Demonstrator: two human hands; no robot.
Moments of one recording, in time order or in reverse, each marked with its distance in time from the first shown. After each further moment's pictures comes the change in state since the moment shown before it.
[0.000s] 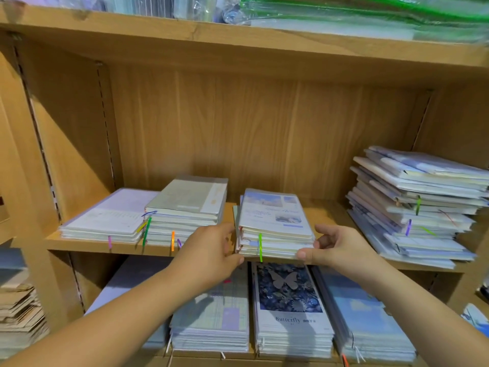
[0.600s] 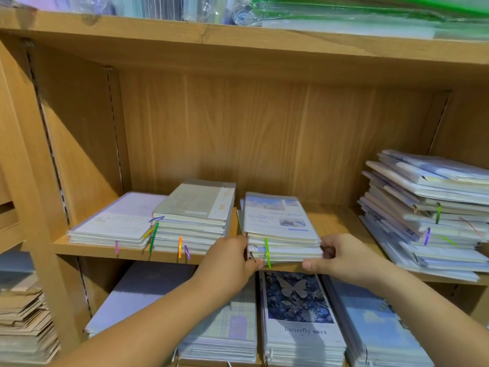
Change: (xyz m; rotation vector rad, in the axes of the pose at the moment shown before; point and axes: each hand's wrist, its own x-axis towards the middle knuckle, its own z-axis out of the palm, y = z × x) left_hand 0.008 0.006 0.023 -0.097 -0.020 0.021; right_hand 0.020 -0.001 0.003 -0.237 -0.151 -0.008
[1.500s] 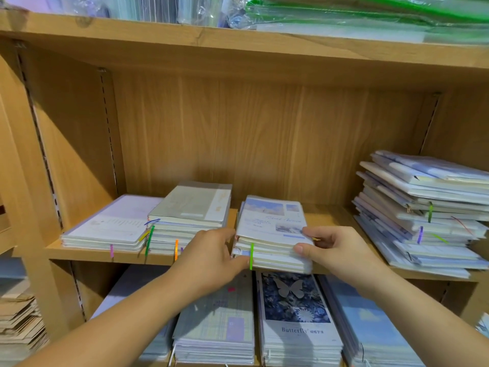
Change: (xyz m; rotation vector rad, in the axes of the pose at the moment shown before) left_hand -0.004 -0.006 -0.034 -0.020 0.015 0.031; right_hand -0.007 -0.012 0.012 0.158 0.238 -0.060
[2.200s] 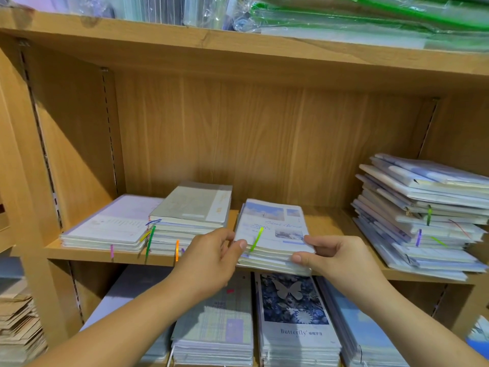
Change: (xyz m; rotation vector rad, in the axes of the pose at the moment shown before) left_hand -0.006 -0.010 0.007 -0.171 0.074 -0.038; right_hand -0.018 0.001 0.011 0.025 0.107 0.011
